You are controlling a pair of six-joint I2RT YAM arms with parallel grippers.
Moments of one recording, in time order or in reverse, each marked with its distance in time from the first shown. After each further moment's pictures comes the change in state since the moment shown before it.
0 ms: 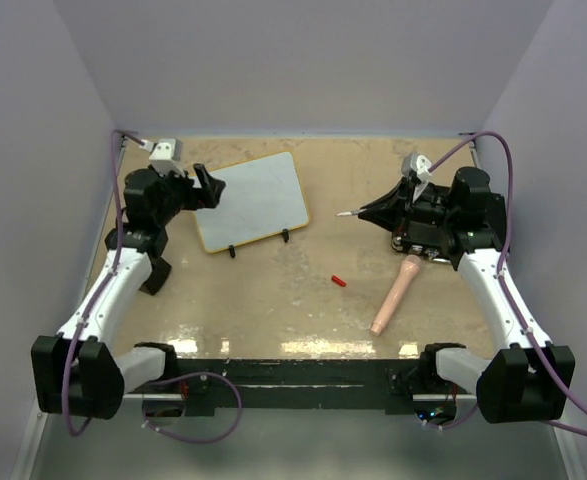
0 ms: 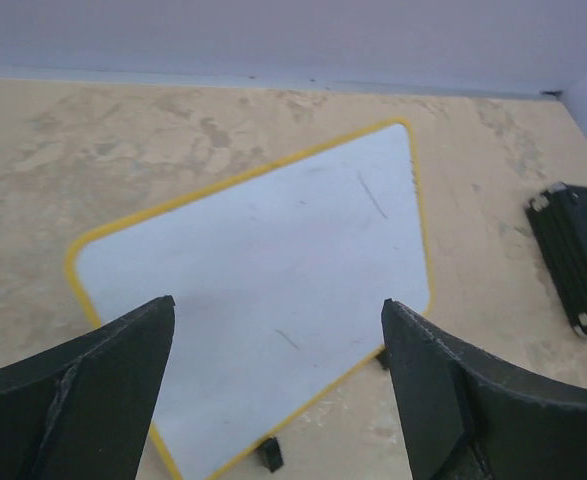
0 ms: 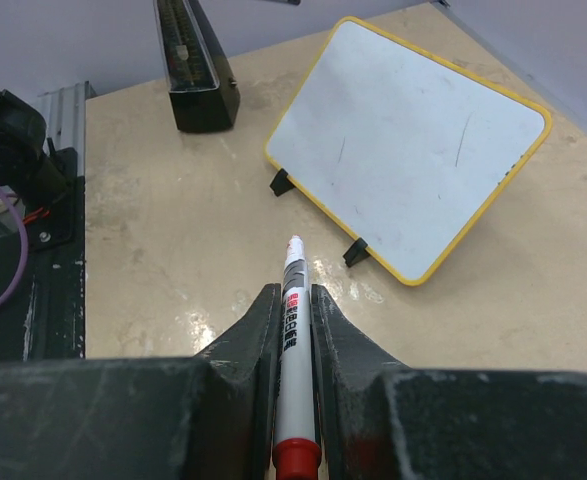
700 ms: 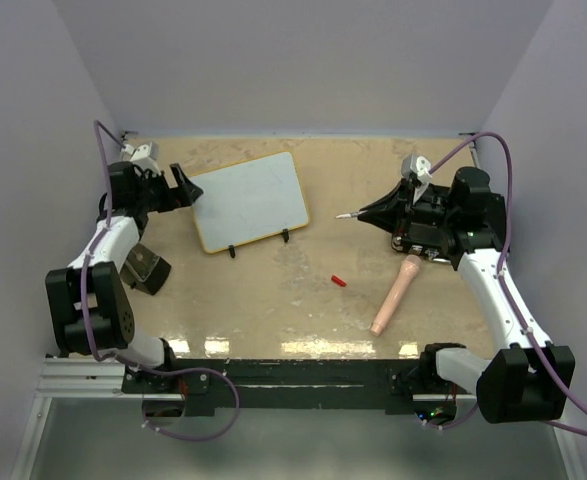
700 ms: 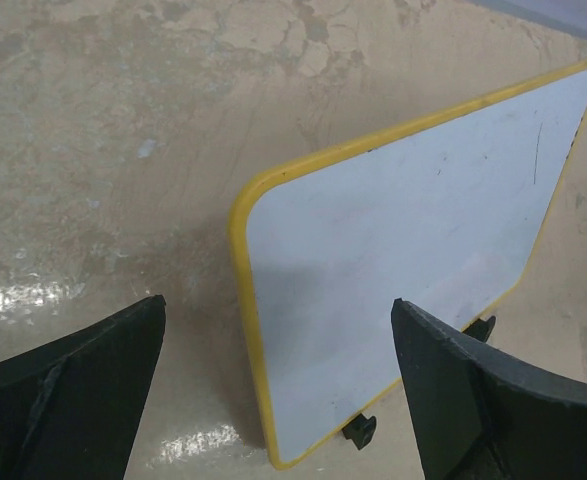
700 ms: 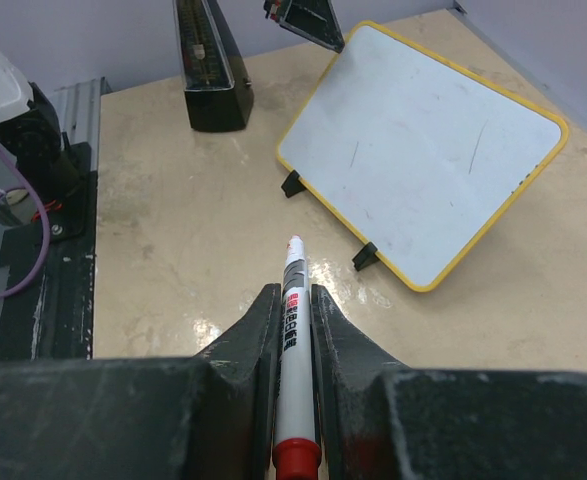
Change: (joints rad) left arm 0.327 0.349 0.117 -0.069 0.244 0.019; right arm 0.000 0.000 0.000 0.000 -0.040 -0.014
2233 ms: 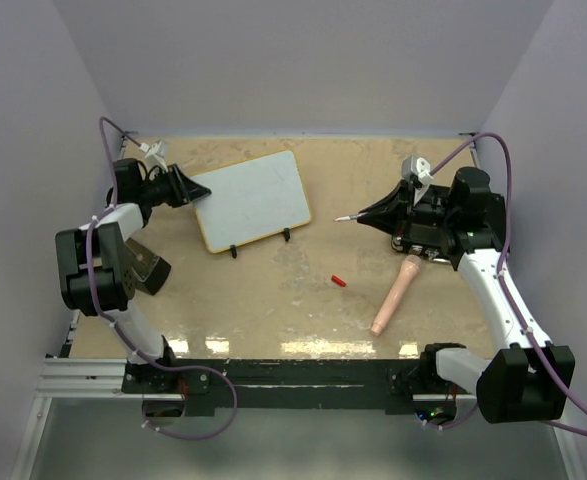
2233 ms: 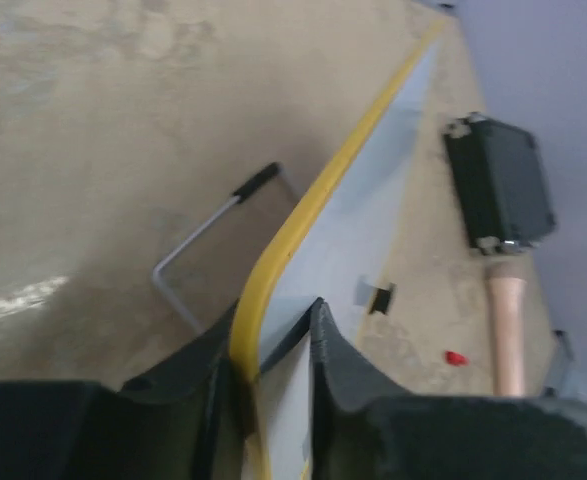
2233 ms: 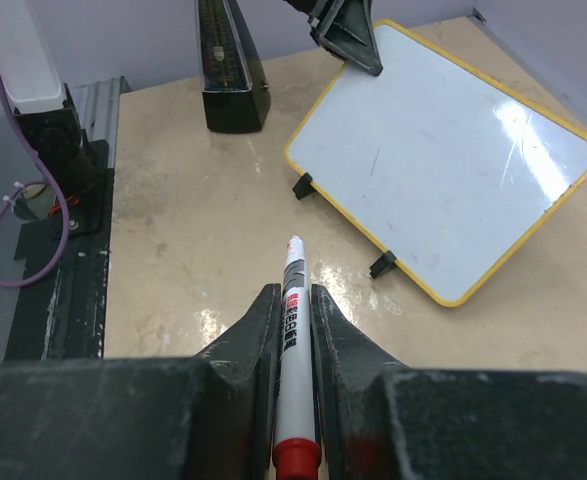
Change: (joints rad) left arm 0.017 0.288 0.096 0.166 0.364 -0.074; right arm 0.000 0.000 -0.003 0.009 -0.042 0.002
